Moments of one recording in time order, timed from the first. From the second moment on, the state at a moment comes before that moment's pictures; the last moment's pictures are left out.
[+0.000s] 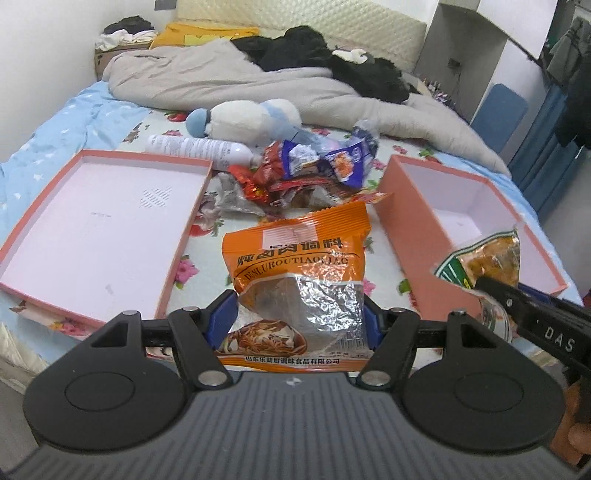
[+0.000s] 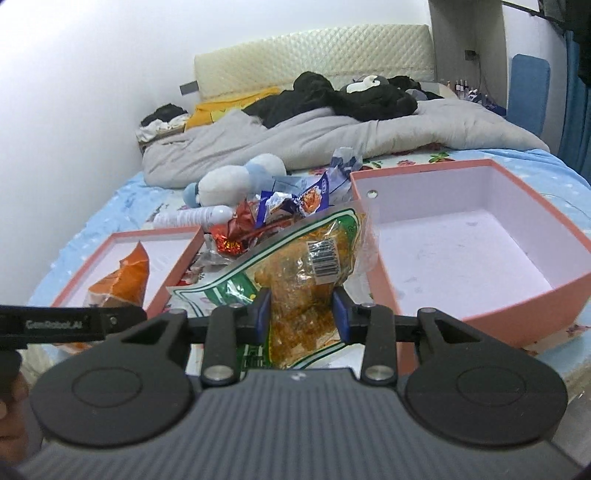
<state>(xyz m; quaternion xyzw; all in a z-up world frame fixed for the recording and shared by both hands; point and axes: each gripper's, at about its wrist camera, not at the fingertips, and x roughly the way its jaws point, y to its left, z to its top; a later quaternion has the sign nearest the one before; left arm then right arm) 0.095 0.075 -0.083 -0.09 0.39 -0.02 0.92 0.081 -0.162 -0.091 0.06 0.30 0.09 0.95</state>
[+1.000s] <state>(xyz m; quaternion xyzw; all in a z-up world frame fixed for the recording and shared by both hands) 0.165 -0.083 -0.055 -0.05 0.39 -0.17 0.91 0.088 -0.289 -0.086 0.13 0.29 -0.02 0.95</state>
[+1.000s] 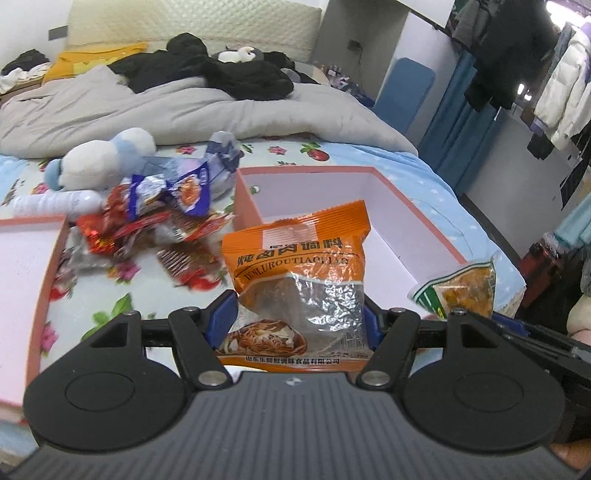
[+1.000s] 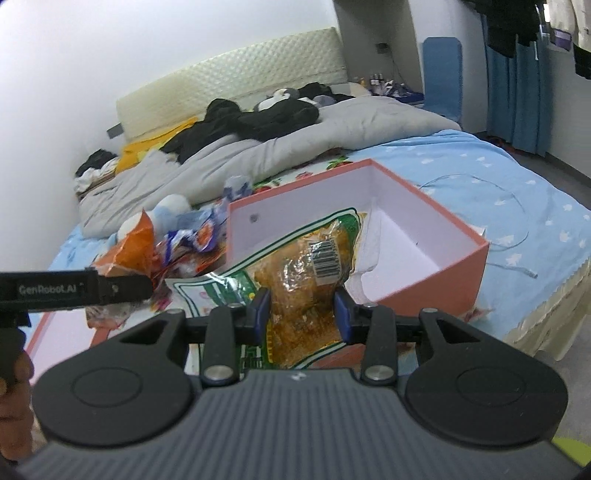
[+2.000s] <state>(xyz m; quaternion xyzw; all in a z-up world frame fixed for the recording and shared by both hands) 0.304 -0.166 -0.088 0.02 0.42 -0.18 0.89 0.208 -0.351 -0.135 0.13 0.35 -0.05 0.93</state>
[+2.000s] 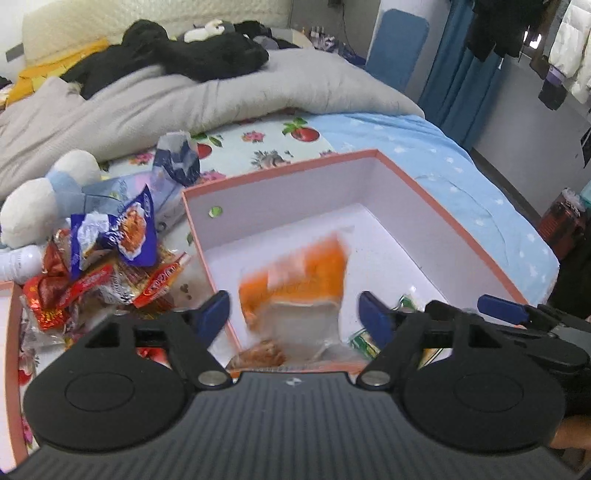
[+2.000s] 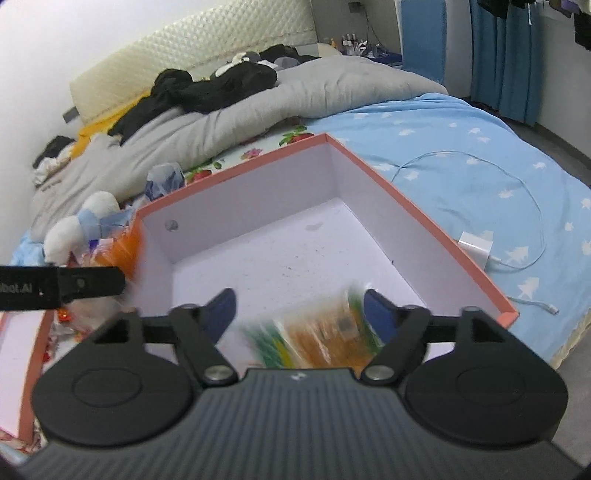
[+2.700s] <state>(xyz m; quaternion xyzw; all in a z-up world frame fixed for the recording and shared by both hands) 0.195 -0.095 -0.037 -0.01 0.37 -0.17 0.92 0.117 -0.298 -0.083 0.14 0.28 0.01 0.95</state>
